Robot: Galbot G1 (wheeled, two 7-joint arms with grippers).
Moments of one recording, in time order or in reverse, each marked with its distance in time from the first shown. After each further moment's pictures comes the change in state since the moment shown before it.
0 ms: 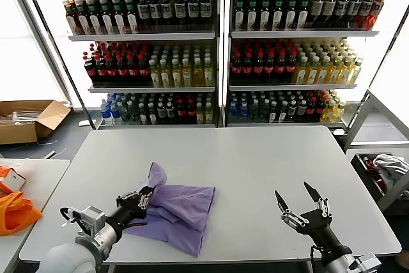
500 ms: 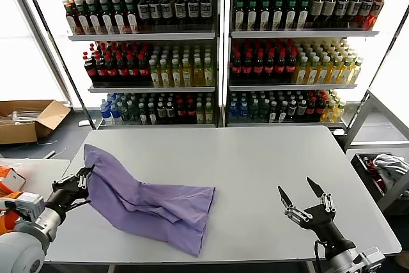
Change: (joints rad) left arm 0.110 0.020 -0.391 0.020 -0.033 0.003 0.010; right arm 0.019 -0.039 0.020 -0.027 0.044 0.013 -0.001
